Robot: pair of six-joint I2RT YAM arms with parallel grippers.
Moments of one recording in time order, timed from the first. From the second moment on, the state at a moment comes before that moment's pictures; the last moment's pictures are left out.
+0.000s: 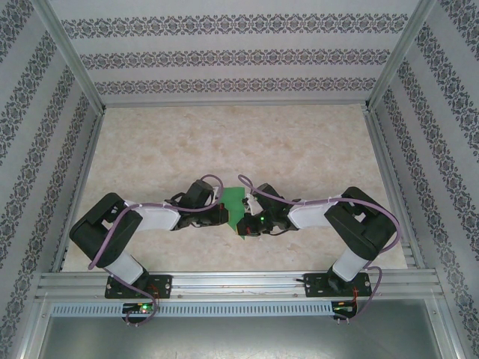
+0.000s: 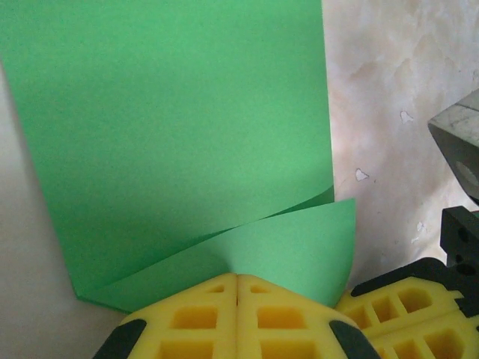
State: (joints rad) left arm -0.63 1.60 0.58 0.12 0.37 -0.74; right arm 0.76 1.66 0.61 0.07 -0.61 0.73
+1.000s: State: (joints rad) left arm -0.66 1.64 0.63 0.12 0.31 -0.79; right arm 0.79 1.65 0.69 -0.04 -0.52 0.78
